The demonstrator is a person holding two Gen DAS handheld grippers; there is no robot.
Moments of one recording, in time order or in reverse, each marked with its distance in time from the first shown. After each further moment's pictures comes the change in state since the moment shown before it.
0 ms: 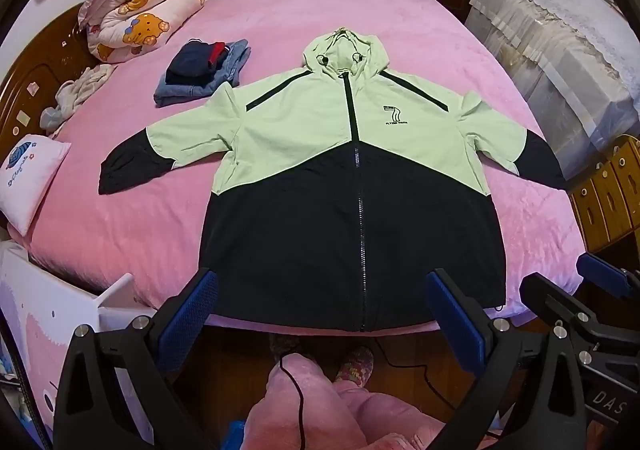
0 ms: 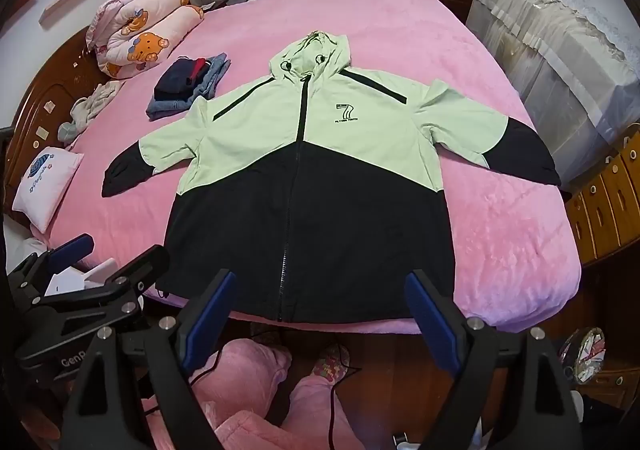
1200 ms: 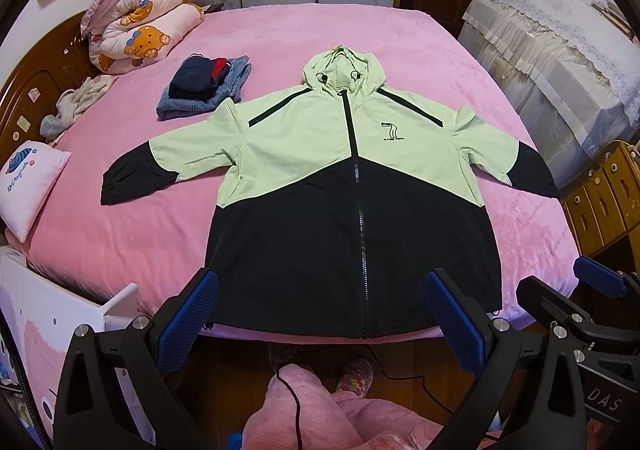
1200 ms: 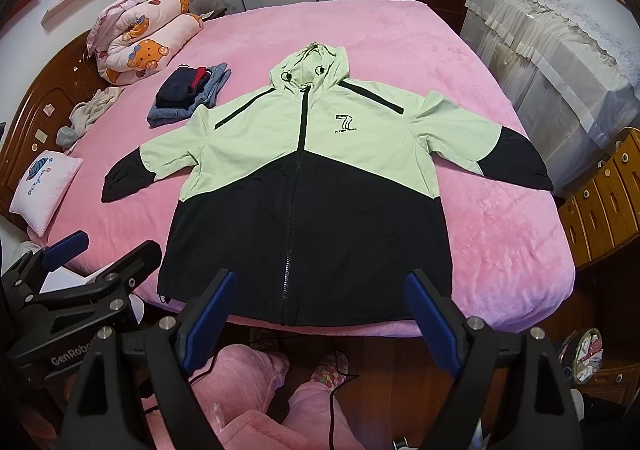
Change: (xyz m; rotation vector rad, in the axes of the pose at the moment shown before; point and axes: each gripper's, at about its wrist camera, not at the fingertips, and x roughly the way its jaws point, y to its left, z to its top) left arm -0.017 0.008 -0.004 -0.002 -0.082 -0.024; right arm -0.014 0.008 -0.007 -0.005 -0.044 -0.016
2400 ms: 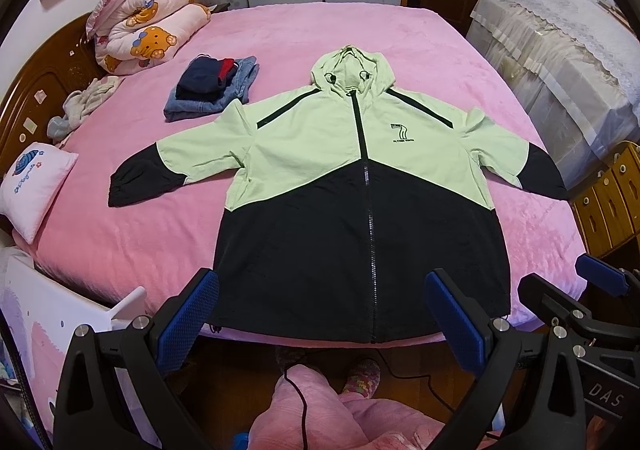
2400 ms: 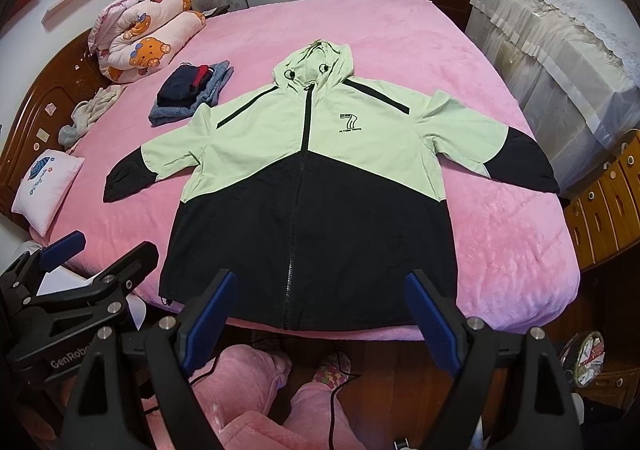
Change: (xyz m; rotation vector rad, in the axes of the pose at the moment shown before) left arm -0.001 0.009 0.005 -0.003 0.004 0.034; right arm 0.009 0.005 0.006 -0.009 0.009 0.010
